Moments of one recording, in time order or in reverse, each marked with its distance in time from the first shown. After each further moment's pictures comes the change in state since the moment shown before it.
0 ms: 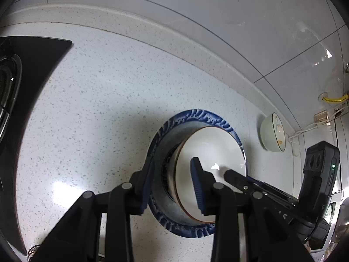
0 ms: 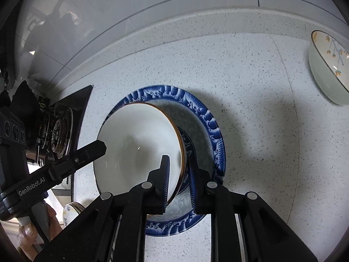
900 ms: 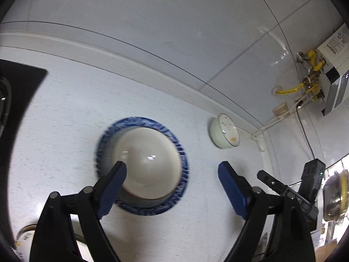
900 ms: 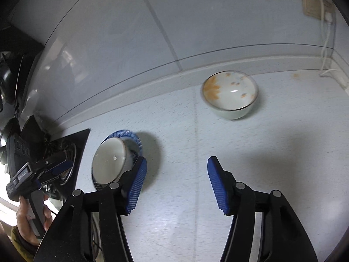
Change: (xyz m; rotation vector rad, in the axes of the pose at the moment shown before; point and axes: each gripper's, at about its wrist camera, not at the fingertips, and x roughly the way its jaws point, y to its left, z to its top) left arm -0.066 -0.060 -0.021 0.109 -0.088 -0.212; right arm -0.154 -0.100 -0.042 0.084 -0.325 -0.089
